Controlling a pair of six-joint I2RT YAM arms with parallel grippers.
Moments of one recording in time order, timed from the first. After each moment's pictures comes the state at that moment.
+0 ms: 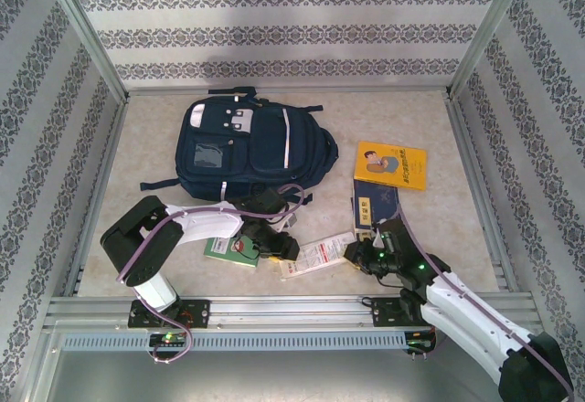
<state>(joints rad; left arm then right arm) -0.81 1.69 0.82 -0.39 0.54 -0.63 0.50 0.60 0.13 -0.37 -0.41 1.07</state>
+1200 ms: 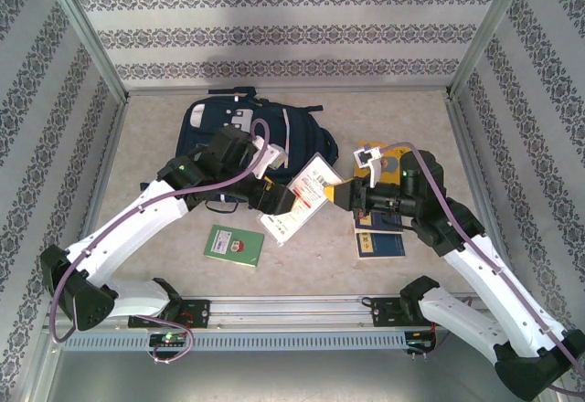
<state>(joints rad) -0.65 1.29 1.27 -0.80 0.50 -0.20 0.50 0.82 0.92 -0.48 -0.69 0.45</state>
